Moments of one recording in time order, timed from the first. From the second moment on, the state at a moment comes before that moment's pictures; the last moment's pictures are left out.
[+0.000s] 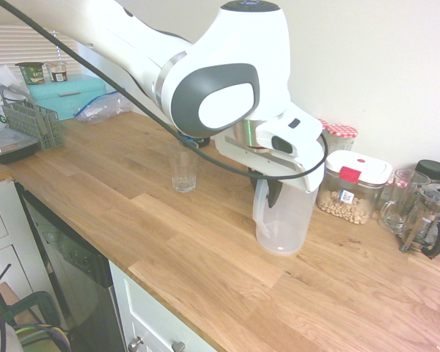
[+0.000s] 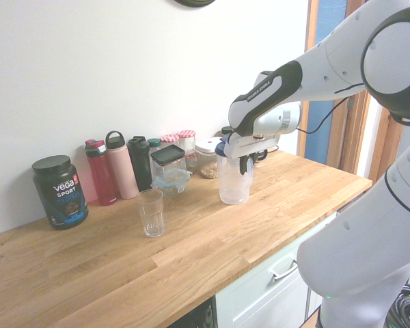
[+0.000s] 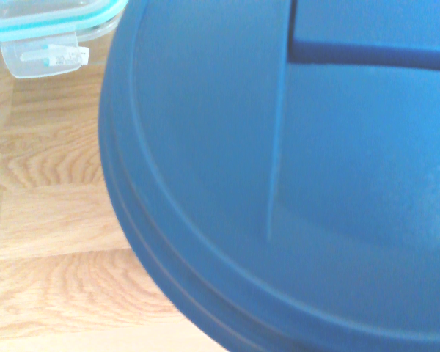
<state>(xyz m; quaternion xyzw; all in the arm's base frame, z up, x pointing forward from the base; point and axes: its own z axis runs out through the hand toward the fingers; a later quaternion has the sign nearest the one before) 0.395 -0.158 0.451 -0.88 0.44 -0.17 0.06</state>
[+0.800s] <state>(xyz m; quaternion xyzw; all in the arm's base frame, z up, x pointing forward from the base) 0.323 -0.104 0.573 -0.97 0.23 -0.10 0.00</state>
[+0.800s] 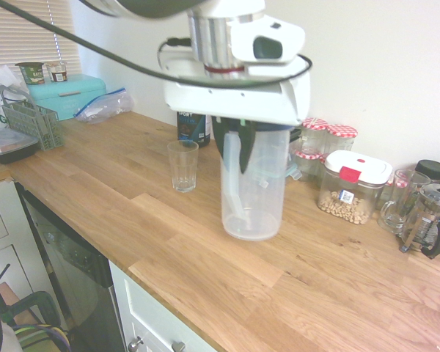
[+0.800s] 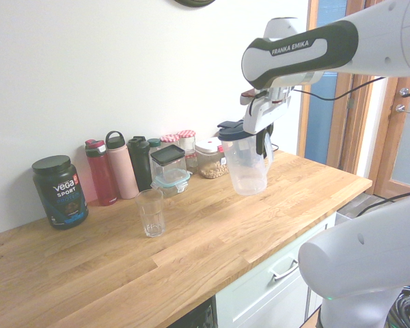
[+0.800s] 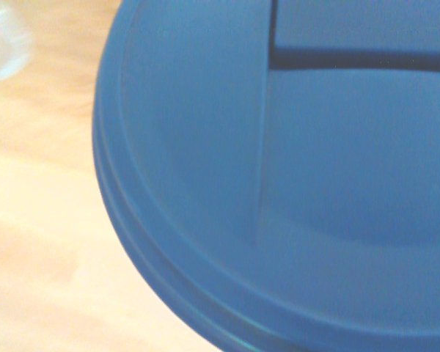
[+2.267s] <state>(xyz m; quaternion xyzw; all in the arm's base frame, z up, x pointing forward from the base) 0.506 0.112 0.546 -0.92 -0.20 0.13 -0.30</state>
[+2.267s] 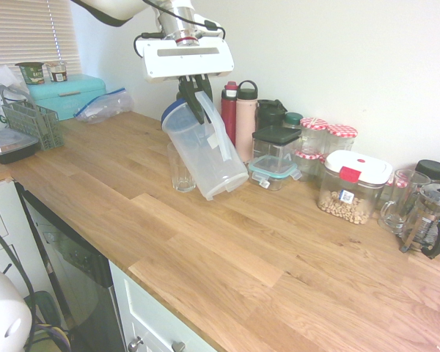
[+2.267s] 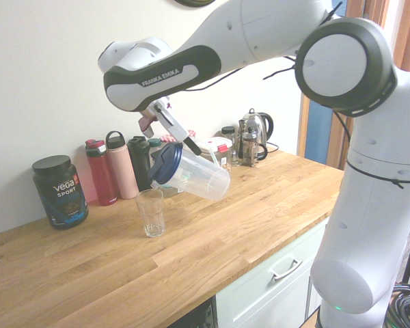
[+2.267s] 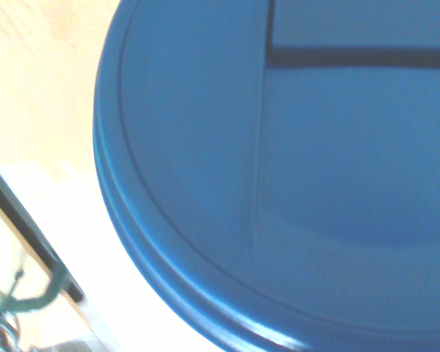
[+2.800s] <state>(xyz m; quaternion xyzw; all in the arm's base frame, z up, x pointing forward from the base) 0.516 0.137 0.525 -0.89 -0.21 0.14 -0.38</state>
